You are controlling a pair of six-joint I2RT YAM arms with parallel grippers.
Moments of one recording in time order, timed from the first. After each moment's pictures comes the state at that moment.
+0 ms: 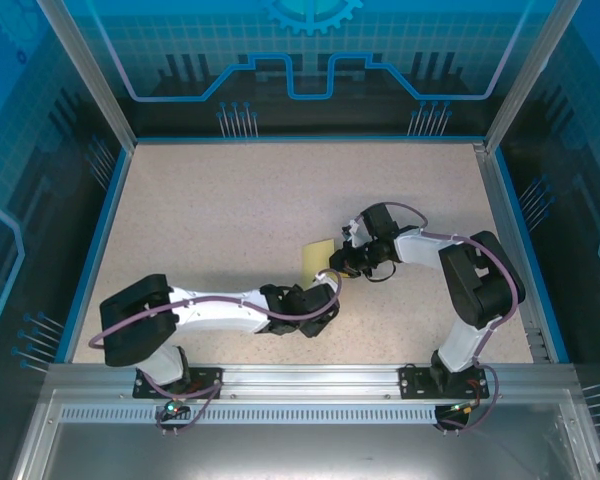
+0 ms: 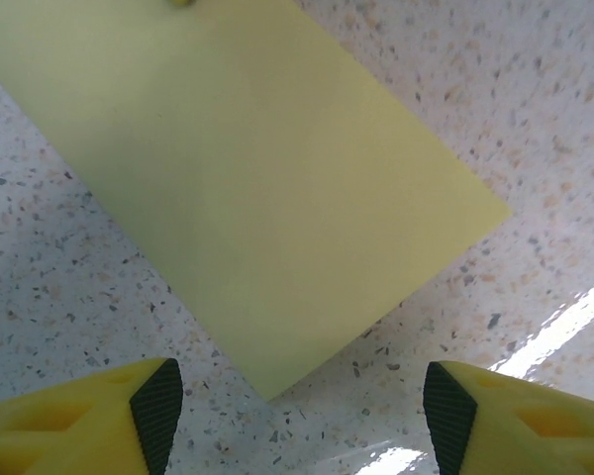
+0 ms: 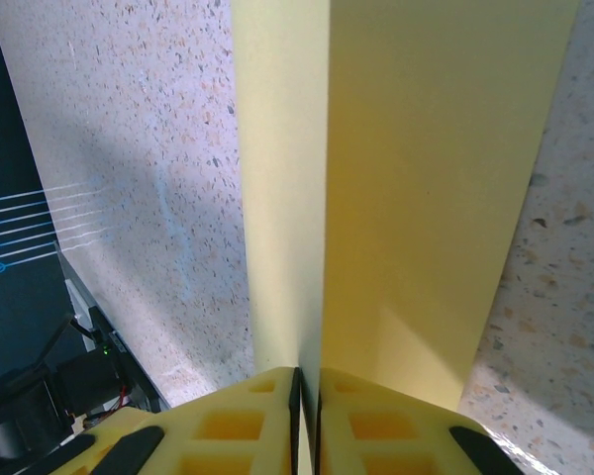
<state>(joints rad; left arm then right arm) -1.16 1.61 0.88 -0.42 -0.35 -0.37 0.40 1.75 0.88 -0.28 -0.74 0.58</state>
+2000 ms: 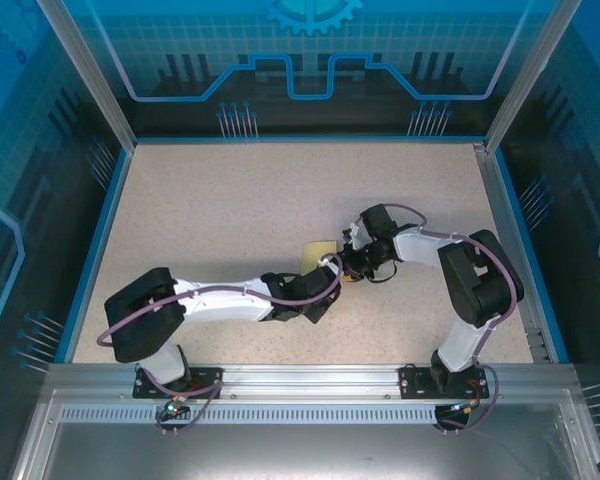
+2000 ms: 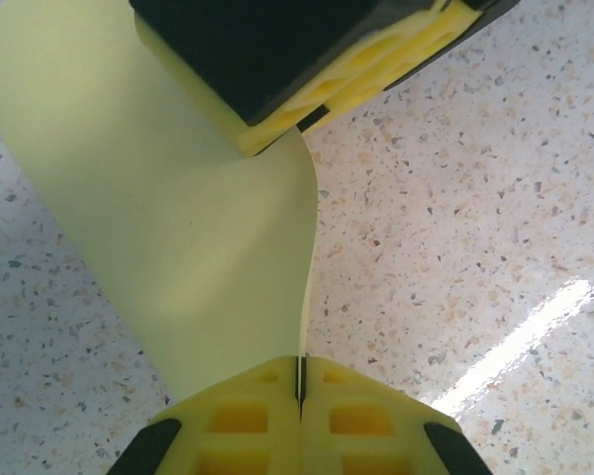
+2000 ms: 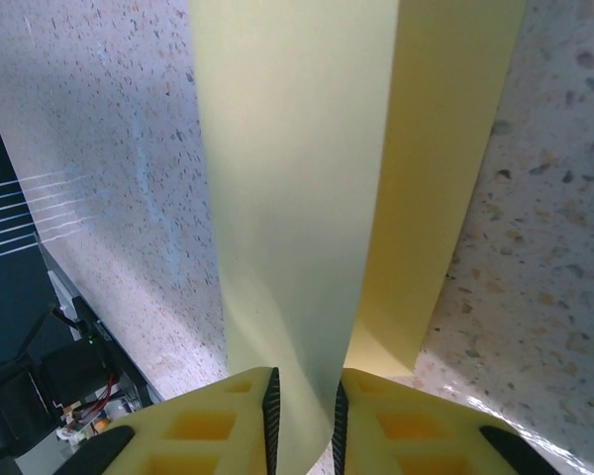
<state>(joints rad) -1.05 1.63 0.92 -0.33 -0.26 -0.34 0.40 1.76 0.91 -0.37 -0.72 0.55</state>
